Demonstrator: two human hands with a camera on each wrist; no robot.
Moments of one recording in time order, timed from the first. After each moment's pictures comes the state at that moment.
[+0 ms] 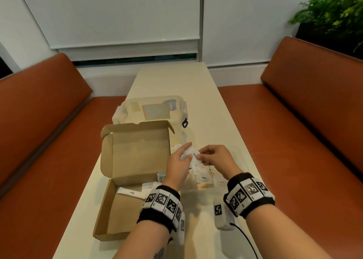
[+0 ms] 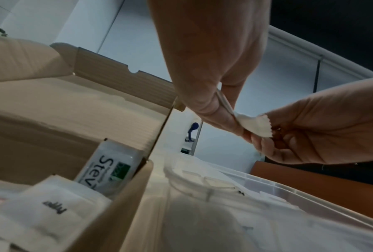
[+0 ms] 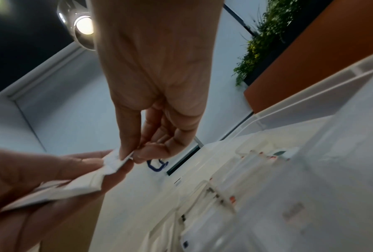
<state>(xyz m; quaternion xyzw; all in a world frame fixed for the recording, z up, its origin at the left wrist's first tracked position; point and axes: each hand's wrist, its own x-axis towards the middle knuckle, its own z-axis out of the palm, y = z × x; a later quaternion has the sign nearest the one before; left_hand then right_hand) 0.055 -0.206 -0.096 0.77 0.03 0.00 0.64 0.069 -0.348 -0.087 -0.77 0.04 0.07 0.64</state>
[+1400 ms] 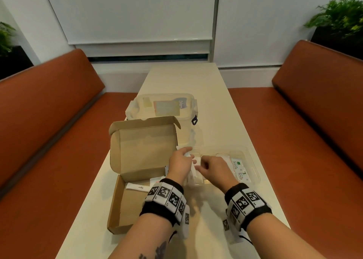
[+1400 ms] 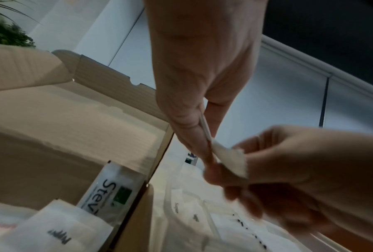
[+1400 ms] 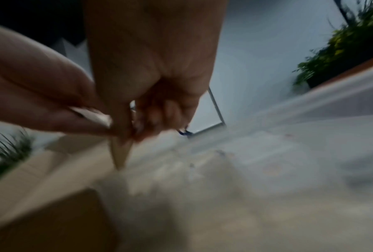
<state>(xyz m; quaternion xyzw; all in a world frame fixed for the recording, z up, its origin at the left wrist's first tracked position) 0.042 -0.195 -0.083 0.78 0.13 -0.05 0.61 0.047 -0.323 -0.117 -0.95 -0.11 0.02 0.31</state>
